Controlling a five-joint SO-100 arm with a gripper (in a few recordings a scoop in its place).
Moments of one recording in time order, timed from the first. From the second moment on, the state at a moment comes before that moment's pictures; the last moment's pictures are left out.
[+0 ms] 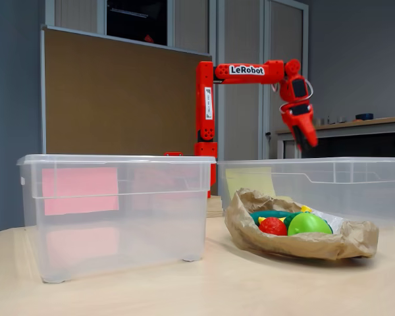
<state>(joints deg) -69.4 93.3 83.1 80.9 85.3</state>
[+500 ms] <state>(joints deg) -28.8 96.2 76.0 78.5 13.7</state>
